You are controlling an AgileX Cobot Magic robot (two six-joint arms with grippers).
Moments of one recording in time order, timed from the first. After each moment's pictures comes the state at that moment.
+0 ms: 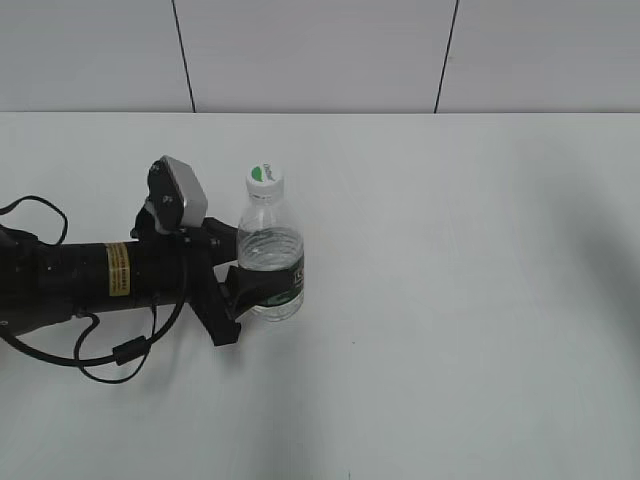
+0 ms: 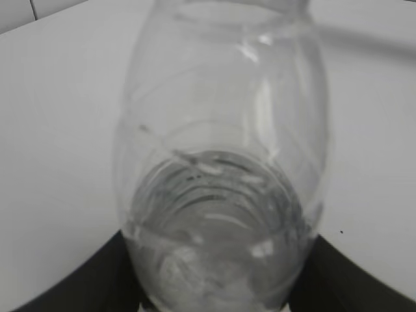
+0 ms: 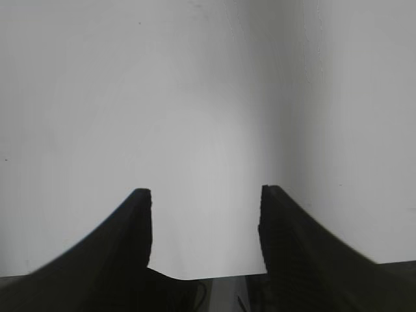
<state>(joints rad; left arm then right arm) -0.30 2.07 -0.72 1.00 -1.03 -0.32 0.00 1.42 -1.21 0.13 1.19 -0.01</state>
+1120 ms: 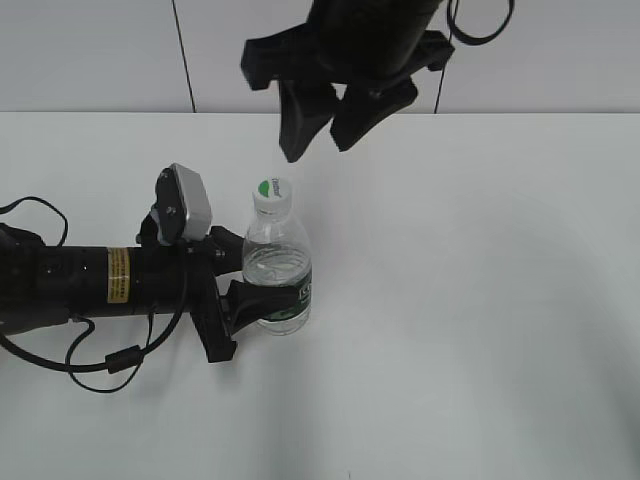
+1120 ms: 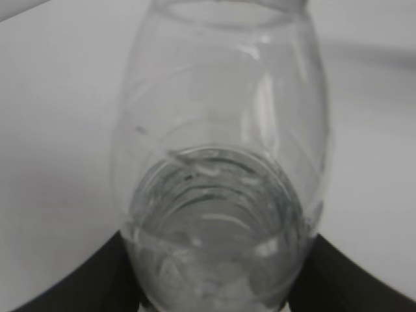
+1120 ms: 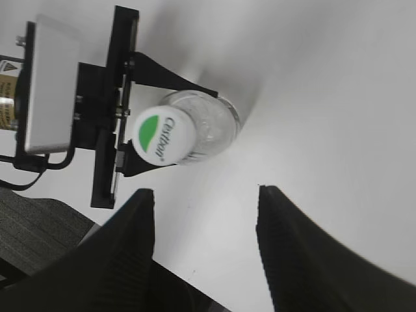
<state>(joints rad) -0.30 2.07 -0.72 1.11 -1.04 -0.32 0.71 1.87 -1.77 0.18 1.21 0.02</state>
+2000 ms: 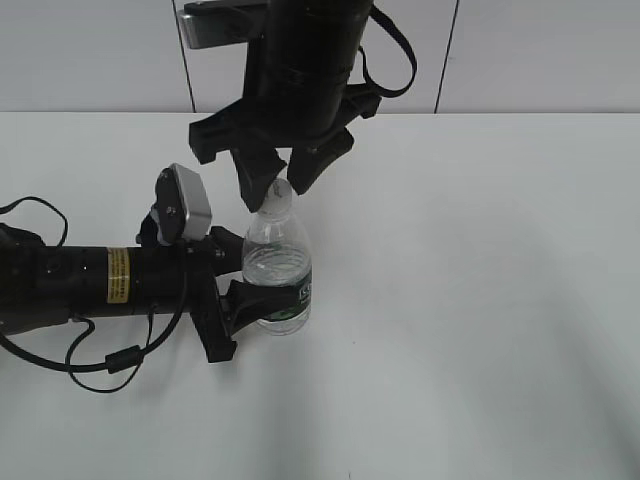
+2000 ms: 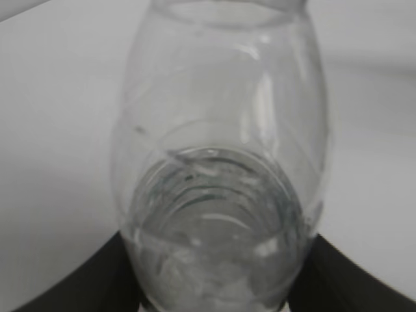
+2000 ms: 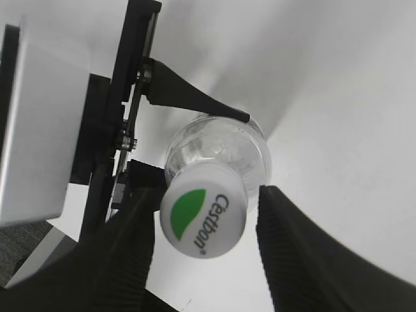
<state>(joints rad) -0.30 2.07 -0.72 1.11 -1.04 -0.32 0.79 2.06 -1.87 0.12 1.22 0.02</state>
